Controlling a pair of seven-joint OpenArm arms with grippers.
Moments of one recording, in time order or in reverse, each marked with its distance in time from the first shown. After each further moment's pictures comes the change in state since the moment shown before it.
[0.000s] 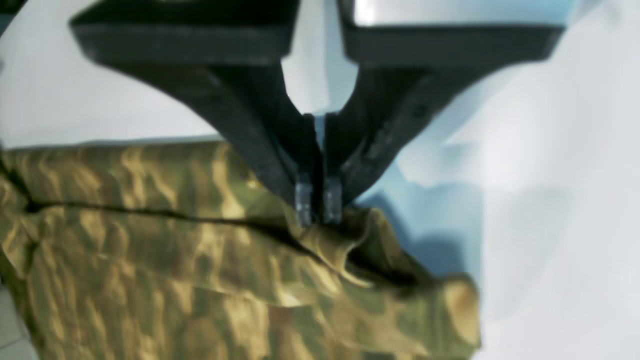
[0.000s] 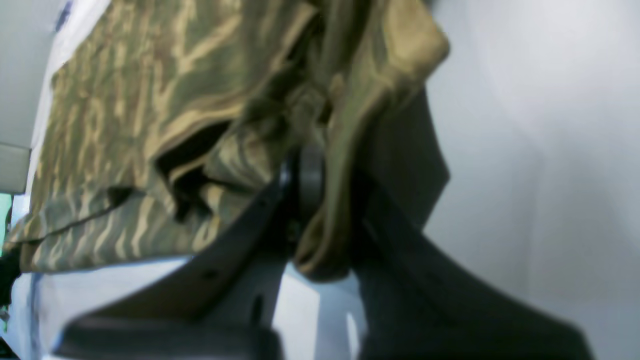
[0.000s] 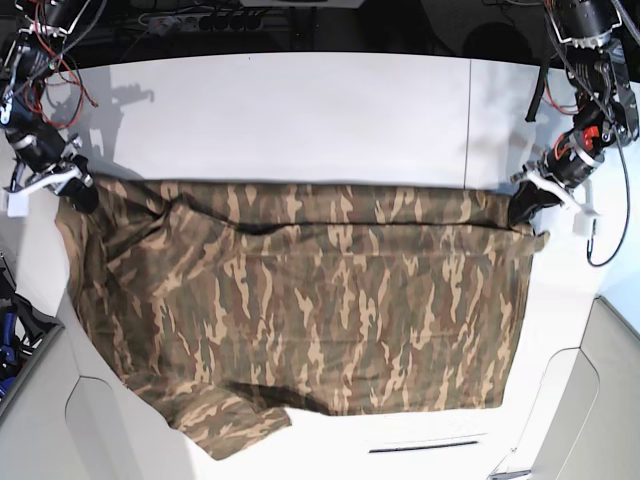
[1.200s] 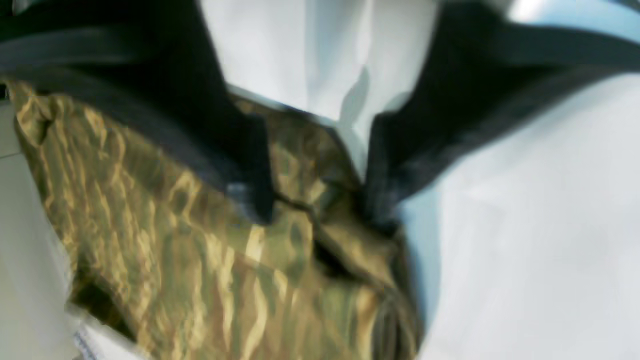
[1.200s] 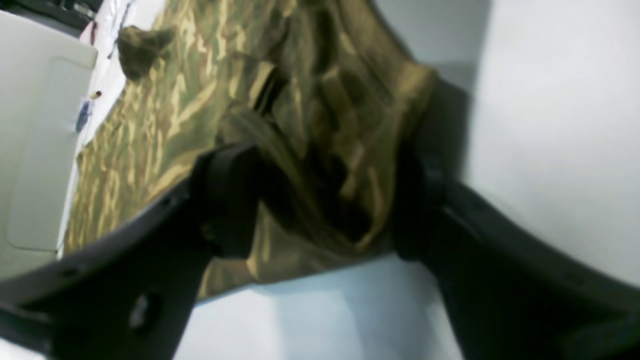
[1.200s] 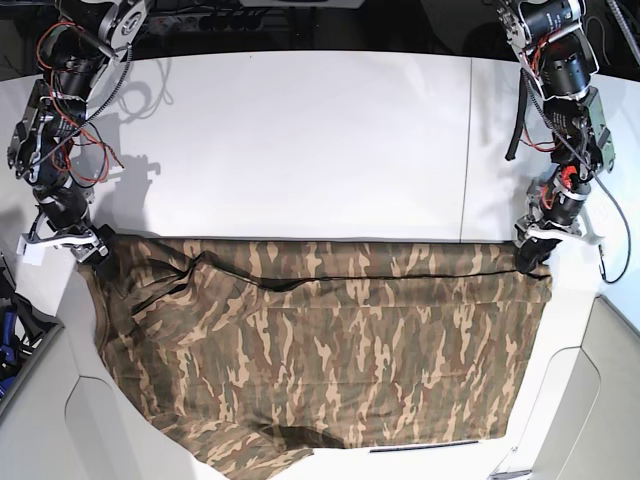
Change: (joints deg) left arm -16.4 4.5 -2.5 -22.1 12.5 4.1 -16.7; right arm 16.8 -4.6 -0.3 -17.6 -11.1 -3.0 12.2
